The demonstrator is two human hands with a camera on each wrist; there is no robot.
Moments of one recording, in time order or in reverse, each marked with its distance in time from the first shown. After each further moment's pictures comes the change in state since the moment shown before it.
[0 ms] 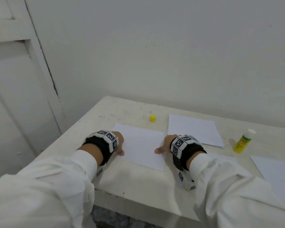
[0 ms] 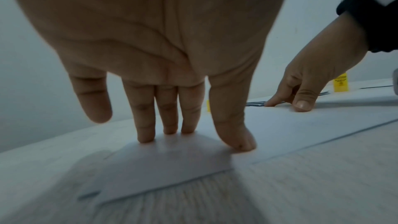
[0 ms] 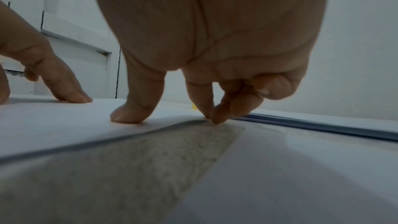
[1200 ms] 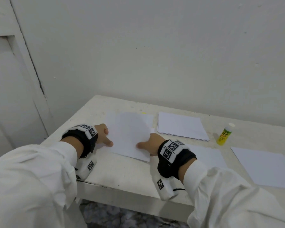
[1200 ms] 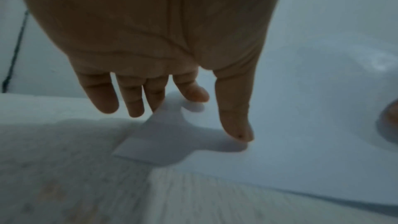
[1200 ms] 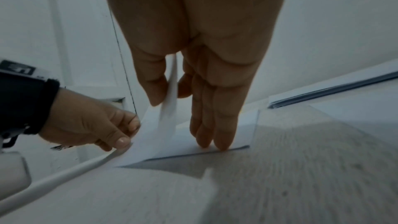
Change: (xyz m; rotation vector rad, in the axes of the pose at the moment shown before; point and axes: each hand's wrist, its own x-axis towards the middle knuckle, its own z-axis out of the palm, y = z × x) left_hand -0.004 -0.042 0.018 -0.712 0.125 -0.133; right_hand -0.065 -0.027 0.016 0.714 0.087 -0.186
